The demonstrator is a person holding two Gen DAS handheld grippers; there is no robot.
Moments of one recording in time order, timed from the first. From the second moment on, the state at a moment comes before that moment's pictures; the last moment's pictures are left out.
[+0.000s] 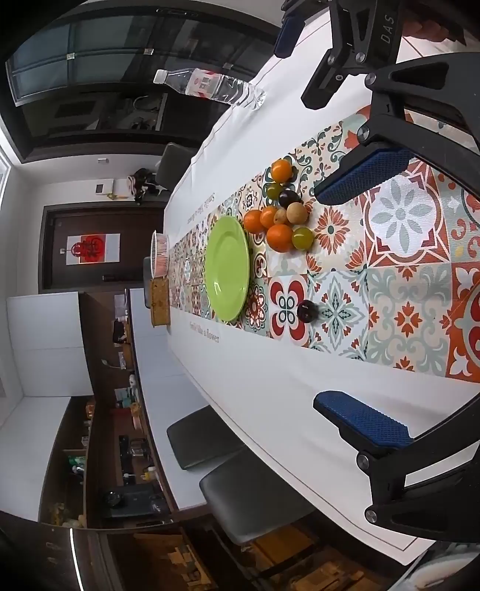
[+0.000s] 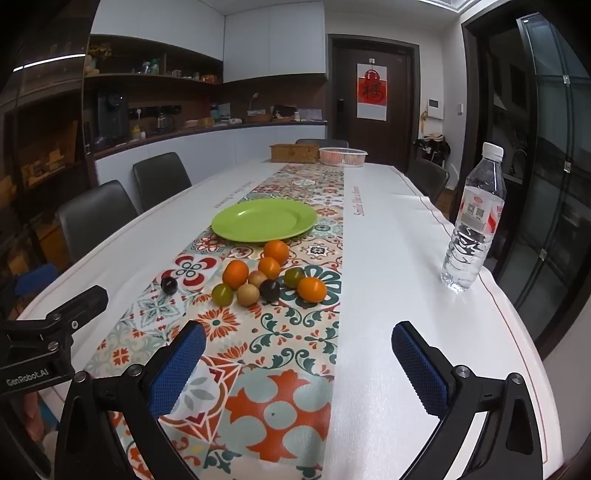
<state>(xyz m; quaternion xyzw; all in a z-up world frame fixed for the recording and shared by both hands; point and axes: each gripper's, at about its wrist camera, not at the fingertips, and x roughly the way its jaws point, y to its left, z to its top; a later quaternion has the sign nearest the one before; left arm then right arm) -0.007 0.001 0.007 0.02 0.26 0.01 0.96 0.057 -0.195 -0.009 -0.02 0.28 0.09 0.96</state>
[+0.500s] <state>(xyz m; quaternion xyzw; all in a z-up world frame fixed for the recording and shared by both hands) -0.010 0.001 0.009 0.02 0.26 0.01 0.97 0.057 -0.195 -0.010 -0.03 0.28 0.09 0.96</state>
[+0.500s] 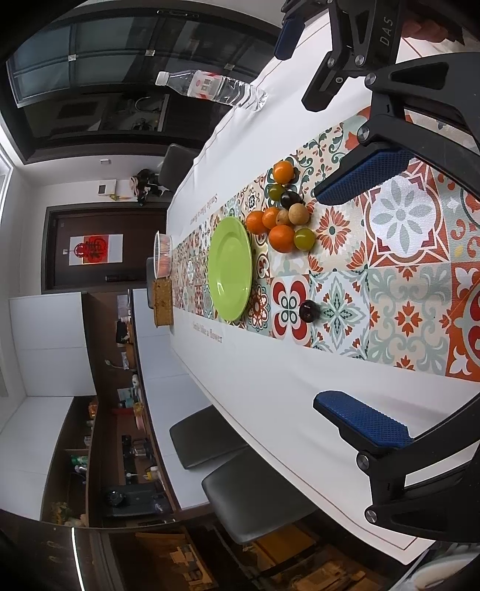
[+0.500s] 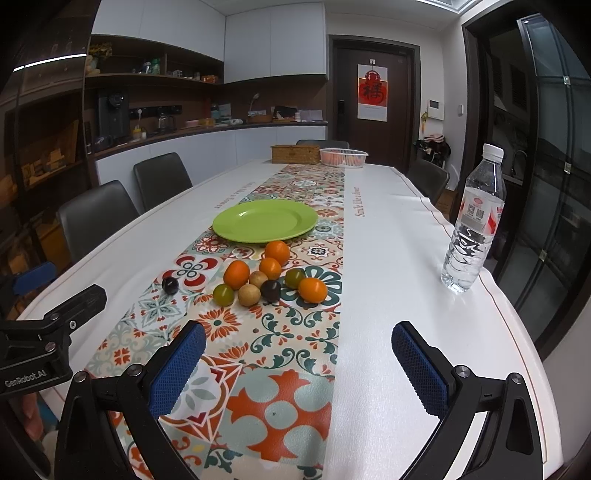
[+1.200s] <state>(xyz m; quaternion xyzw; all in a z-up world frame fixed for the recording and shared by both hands) -0.015 -0.002 0.019 0.03 0.25 0.01 0.97 0.054 -0.195 -0.007 -0.03 0.28 0.09 0.96</state>
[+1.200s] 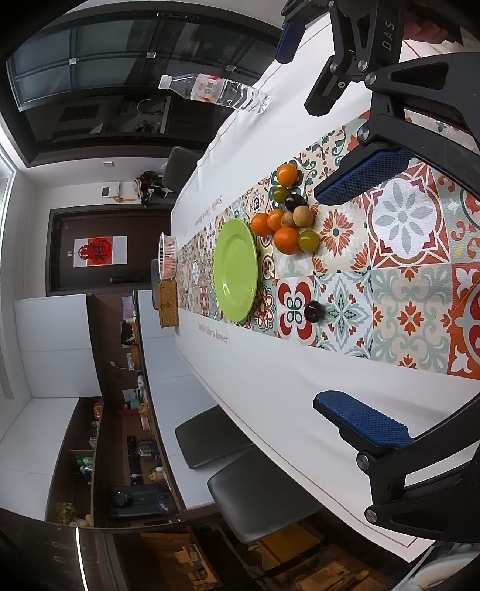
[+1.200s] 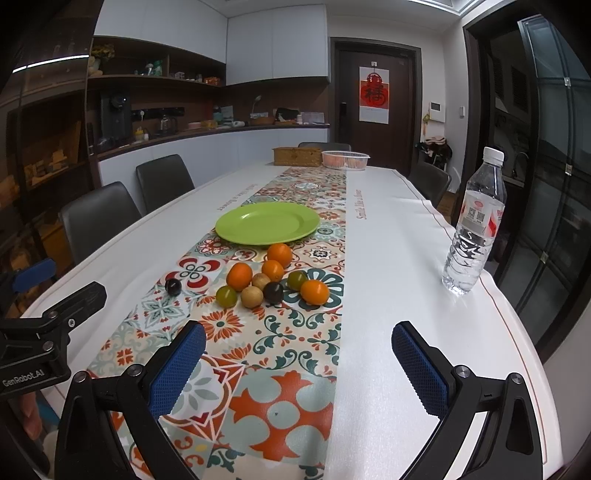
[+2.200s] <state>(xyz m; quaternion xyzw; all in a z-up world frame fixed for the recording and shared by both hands) -0.018 -0.004 0.017 0.03 0.24 0.01 0.97 0.054 -0.191 -0.006 -0.03 0.28 0.09 0.96</state>
